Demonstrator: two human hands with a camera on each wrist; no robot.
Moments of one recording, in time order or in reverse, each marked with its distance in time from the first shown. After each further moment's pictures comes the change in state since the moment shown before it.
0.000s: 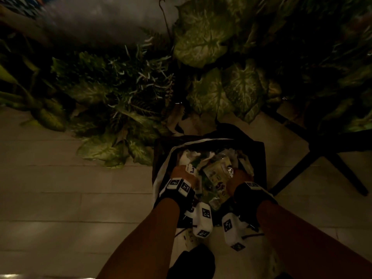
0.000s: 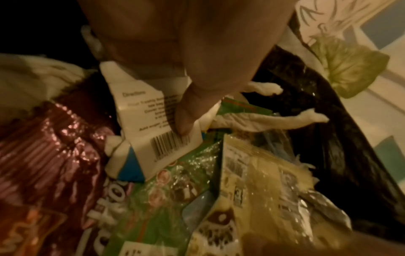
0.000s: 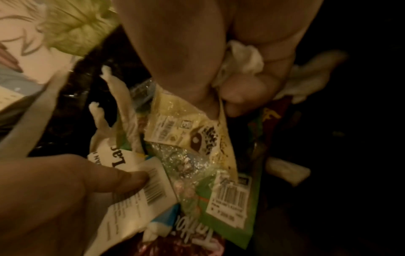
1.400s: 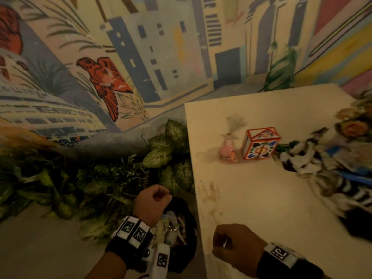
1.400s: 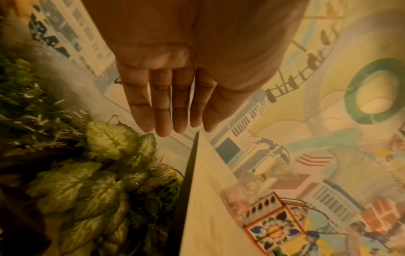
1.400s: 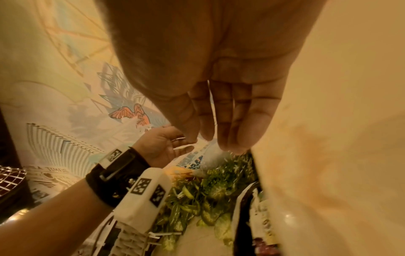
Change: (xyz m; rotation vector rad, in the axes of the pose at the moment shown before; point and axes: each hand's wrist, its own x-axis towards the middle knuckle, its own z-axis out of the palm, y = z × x) left_hand -0.394 0.190 -0.047 -0.036 0.430 0.747; right_hand -0.374 0.165 -0.273 -0.061 -0.029 -0.728
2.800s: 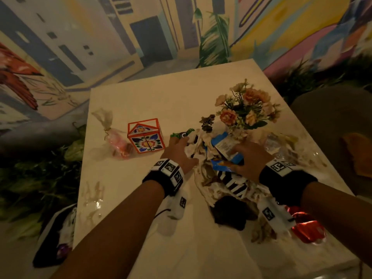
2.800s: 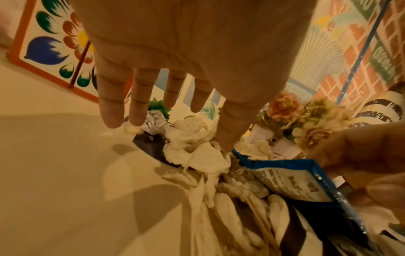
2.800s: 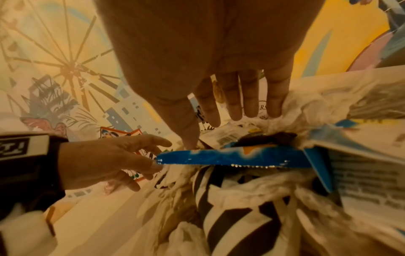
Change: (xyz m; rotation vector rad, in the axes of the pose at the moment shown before) left_hand 0.060 0.281 0.332 0.414 -0.365 0.123; right_hand -0.103 0.271 -0.290 -0.392 0.392 0.302
